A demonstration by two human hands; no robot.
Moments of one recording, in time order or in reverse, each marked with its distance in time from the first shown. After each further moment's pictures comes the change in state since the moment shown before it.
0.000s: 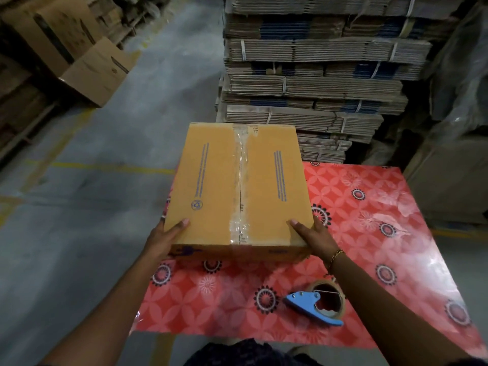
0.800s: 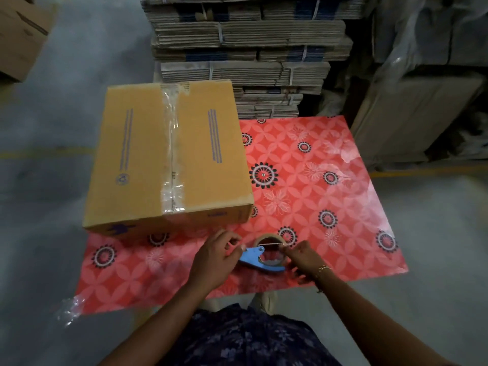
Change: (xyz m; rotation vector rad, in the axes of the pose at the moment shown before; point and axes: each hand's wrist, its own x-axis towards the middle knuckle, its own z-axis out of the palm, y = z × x) left_hand -0.138 -0.034 0.219 0.548 -0.371 0.508; right_hand -0.090 0.136 -0.092 -0.252 0.004 0.572
